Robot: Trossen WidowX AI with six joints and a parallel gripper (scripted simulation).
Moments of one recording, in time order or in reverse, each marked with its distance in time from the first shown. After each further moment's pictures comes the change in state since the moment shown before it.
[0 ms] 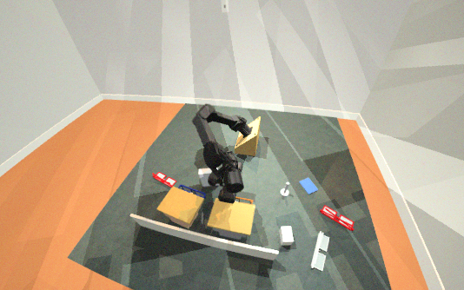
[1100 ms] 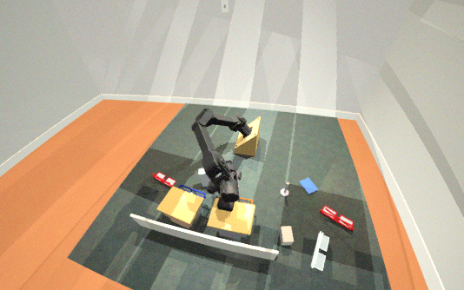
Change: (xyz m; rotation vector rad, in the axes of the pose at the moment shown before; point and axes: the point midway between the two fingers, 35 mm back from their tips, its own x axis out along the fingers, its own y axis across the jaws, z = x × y) arm 0.032 0.020 0.003 0.012 -0.002 0.019
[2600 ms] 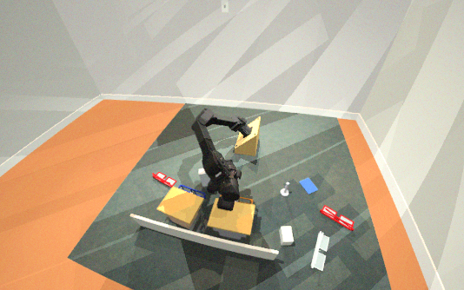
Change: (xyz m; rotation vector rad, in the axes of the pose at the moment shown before) arm -0.004 0.000 0.000 -0.001 0.000 -0.001
